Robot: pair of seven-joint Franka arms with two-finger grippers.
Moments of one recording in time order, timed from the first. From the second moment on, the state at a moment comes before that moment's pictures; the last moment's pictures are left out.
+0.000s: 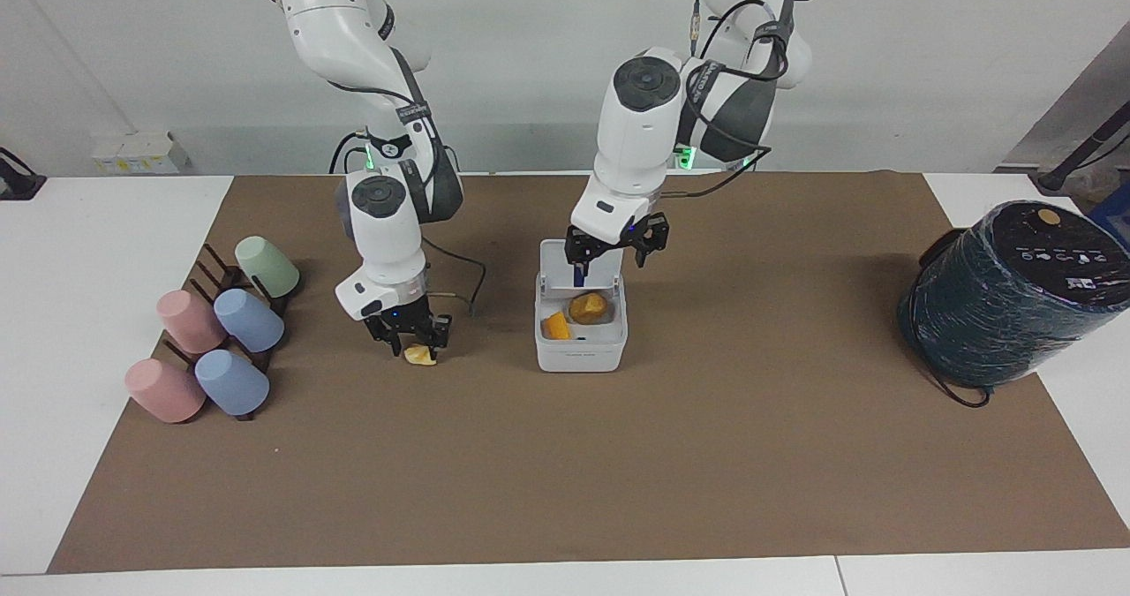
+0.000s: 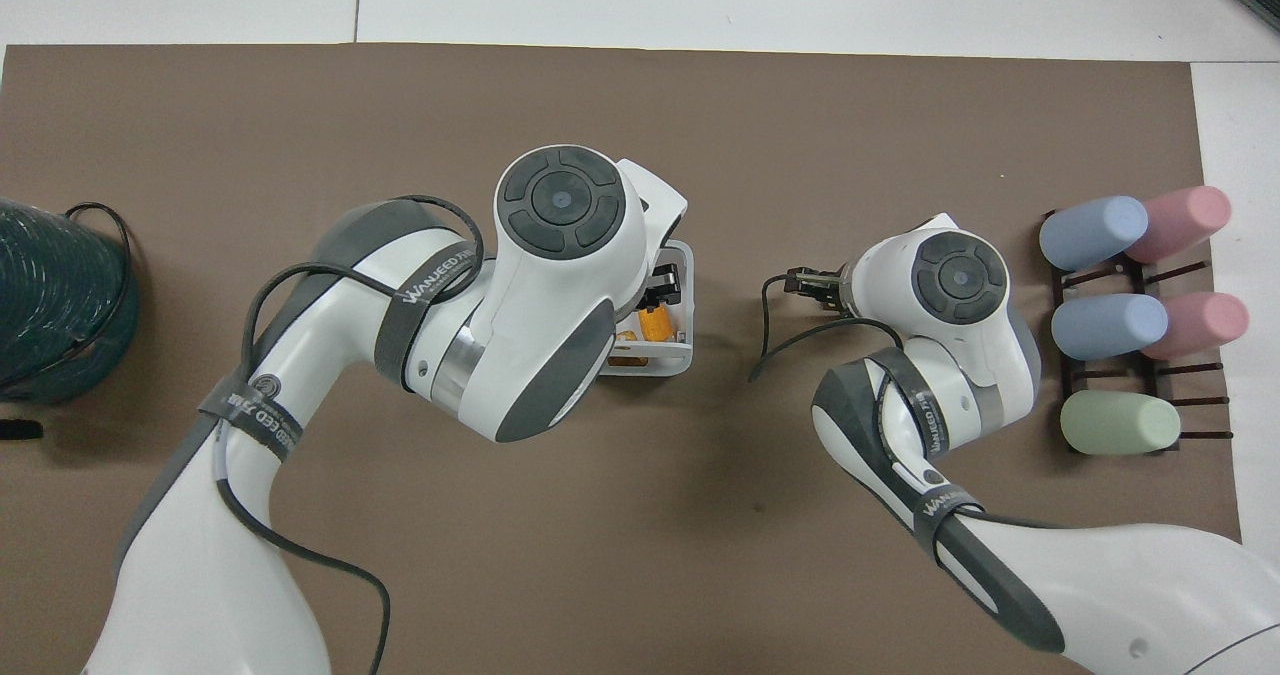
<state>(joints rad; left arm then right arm) -0.58 0.31 0.00 -1.44 -0.03 1.76 -0.71 0.11 0.28 0.10 -2.10 -0.20 2.53 0.51</state>
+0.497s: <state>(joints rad) -0.25 0.24 0.01 -1.39 -0.02 1.68 -0.26 0.12 0.26 0.12 -2.05 -0.20 2.52 0.52</state>
